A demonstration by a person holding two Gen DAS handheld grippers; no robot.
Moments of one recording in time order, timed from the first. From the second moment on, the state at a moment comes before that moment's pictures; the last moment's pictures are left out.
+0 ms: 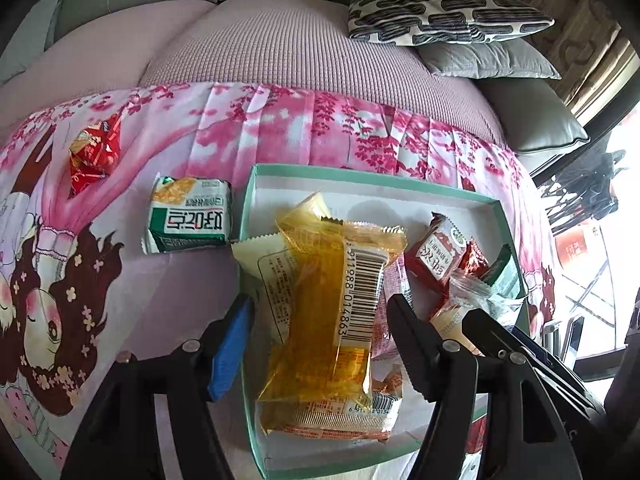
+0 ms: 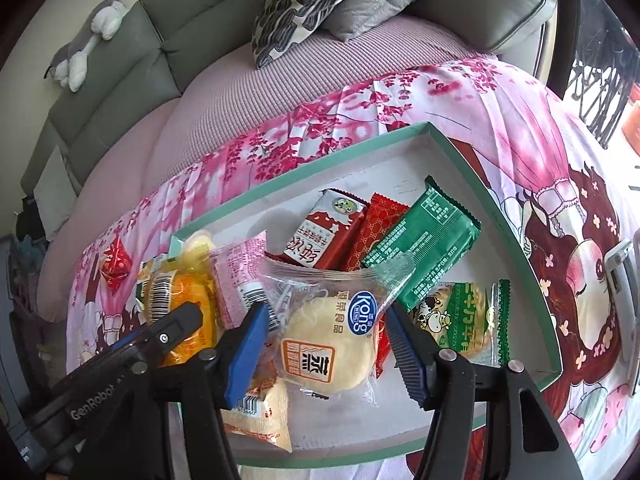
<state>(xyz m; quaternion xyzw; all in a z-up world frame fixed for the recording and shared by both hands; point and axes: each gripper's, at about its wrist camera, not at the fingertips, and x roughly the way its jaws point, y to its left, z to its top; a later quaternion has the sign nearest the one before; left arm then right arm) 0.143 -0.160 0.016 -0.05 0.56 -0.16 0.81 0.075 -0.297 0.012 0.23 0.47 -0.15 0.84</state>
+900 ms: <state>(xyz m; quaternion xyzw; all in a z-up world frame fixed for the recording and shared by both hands) 0.144 -0.111 0.030 -0.04 0.53 -0.07 0.85 0.069 -0.293 0.033 0.21 0.43 -0.15 0.86</state>
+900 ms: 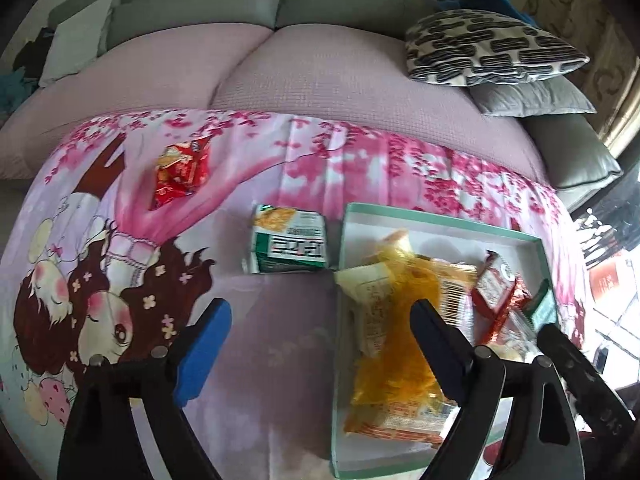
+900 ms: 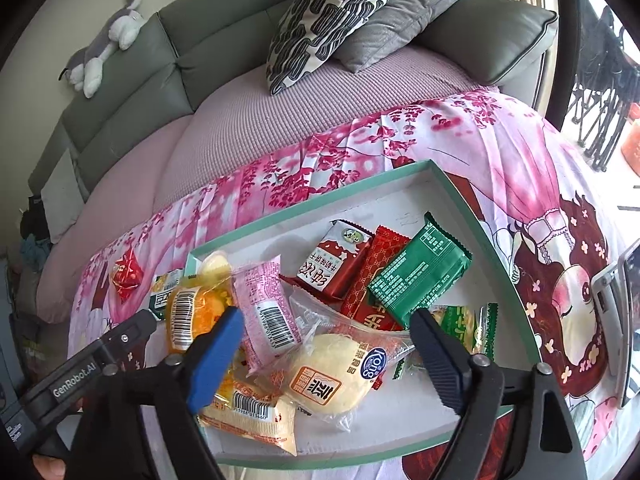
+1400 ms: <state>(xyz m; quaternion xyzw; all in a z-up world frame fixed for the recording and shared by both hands) 0.146 -0.102 0.023 -0.01 0.52 -0.02 0.85 0.072 -0.292 0.029 0.20 0.44 -0.16 0.86</state>
